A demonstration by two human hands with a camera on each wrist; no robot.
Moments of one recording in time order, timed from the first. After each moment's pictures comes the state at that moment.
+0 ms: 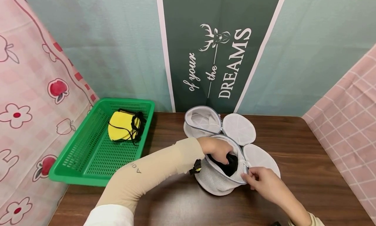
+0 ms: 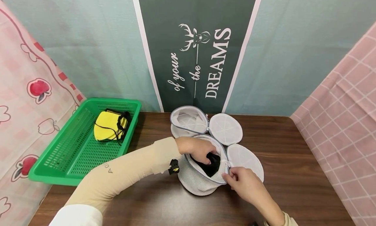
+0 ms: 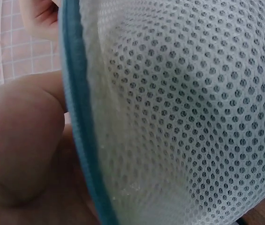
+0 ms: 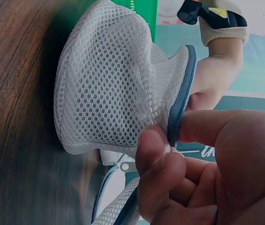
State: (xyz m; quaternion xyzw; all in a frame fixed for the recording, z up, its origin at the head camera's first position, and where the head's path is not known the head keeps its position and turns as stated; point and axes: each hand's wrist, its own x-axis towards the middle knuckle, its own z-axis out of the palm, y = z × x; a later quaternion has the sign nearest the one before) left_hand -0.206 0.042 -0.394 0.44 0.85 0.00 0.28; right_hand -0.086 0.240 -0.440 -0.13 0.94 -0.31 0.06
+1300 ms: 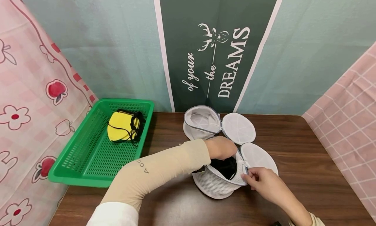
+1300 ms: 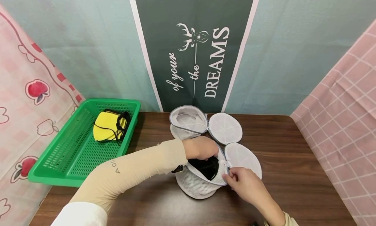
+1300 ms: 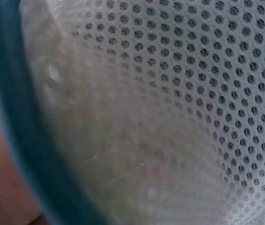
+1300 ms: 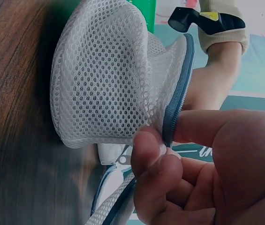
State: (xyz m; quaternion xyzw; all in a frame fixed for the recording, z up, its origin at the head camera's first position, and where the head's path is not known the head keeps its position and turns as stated) left_hand -0.202 0.061 -0.397 0.49 0.84 -0.14 0.17; right_hand -0.085 0.242 -0.440 -0.13 0.94 -0.29 0.06
